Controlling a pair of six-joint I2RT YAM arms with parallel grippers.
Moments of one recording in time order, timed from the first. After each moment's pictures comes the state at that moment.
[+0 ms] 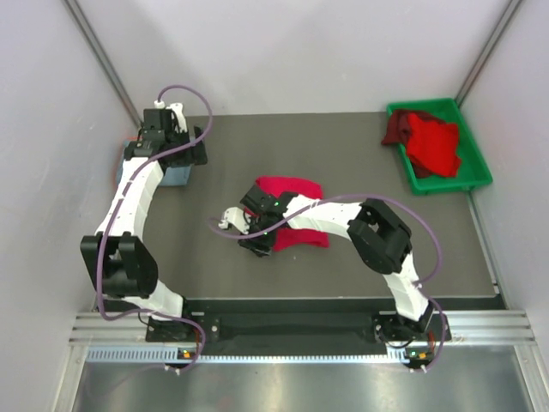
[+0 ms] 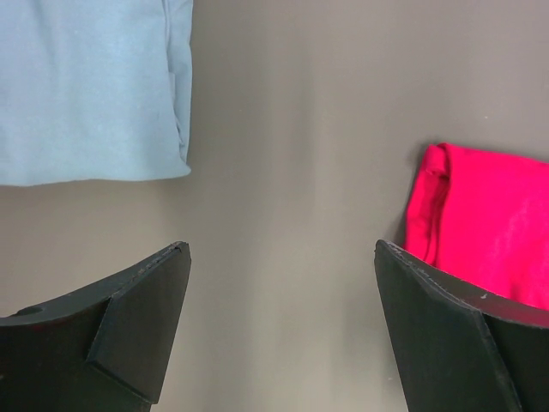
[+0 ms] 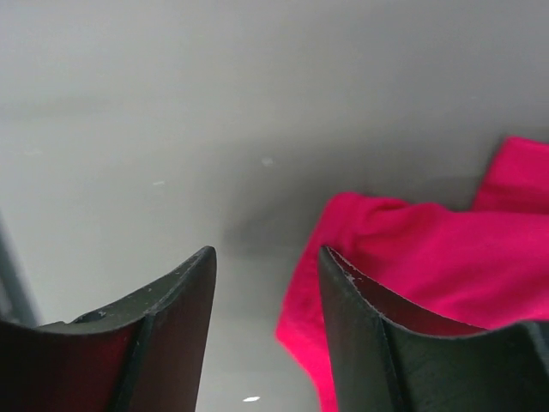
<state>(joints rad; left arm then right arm) -0.01 1.58 1.49 -0.66 0.06 -0.11 1.00 2.09 1.57 -0.60 -0.30 -0.41</state>
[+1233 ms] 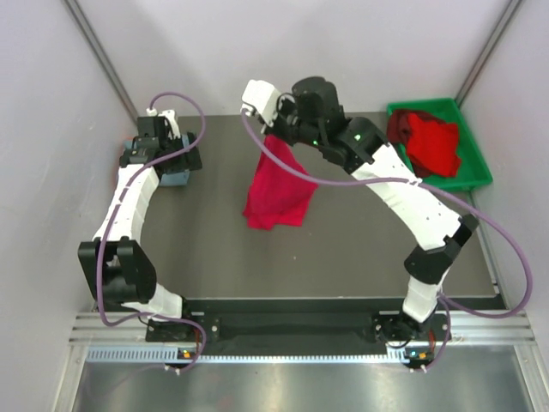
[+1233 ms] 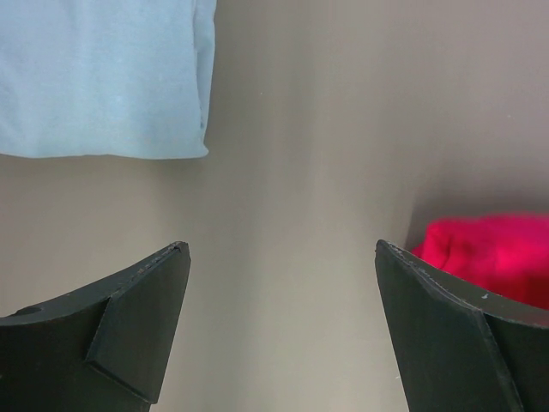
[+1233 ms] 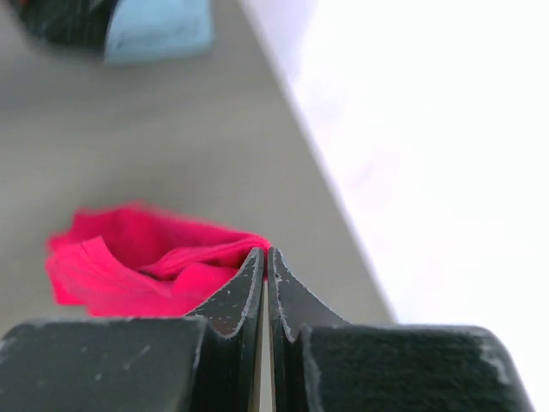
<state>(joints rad) 0.04 1.52 1.40 -0.63 0.07 -0.12 0.84 1.78 2.14 -0.74 0.06 -0.59</state>
